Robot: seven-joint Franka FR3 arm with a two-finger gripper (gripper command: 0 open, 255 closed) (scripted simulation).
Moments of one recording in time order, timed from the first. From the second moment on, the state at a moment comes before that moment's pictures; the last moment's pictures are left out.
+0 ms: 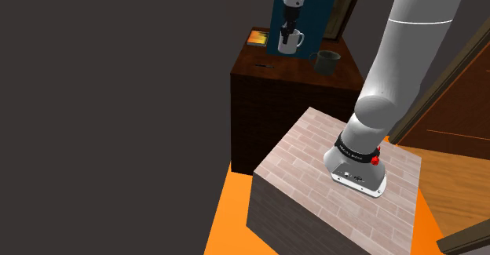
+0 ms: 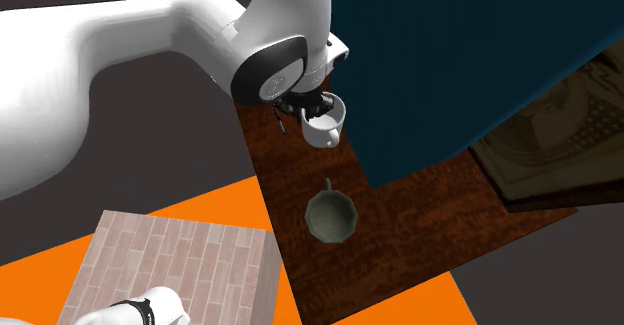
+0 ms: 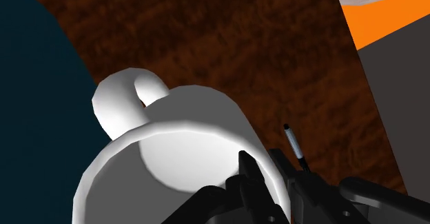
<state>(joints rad) -0.13 0.18 -0.50 -1.90 0.11 2.07 -0.72</state>
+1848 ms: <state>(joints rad) -0.18 -0.16 -0.55 -1.97 -0.07 1.85 -0.74</state>
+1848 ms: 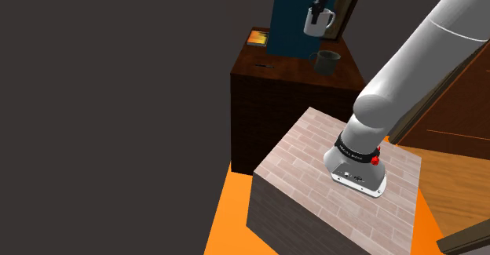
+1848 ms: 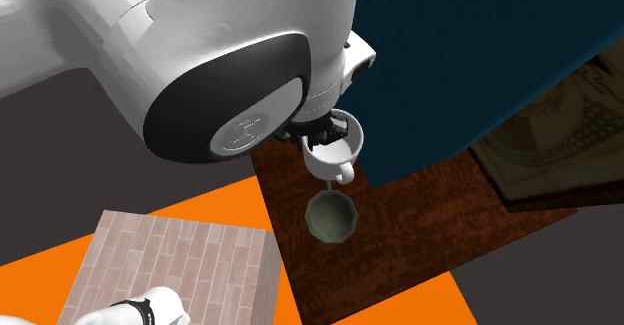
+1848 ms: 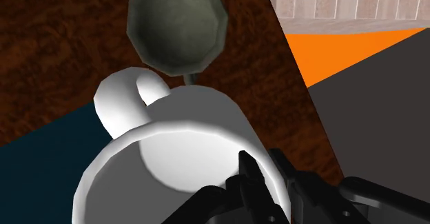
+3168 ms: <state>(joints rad) -0.26 -0.33 -0.62 -2.25 -0.19 1.99 -0.82</state>
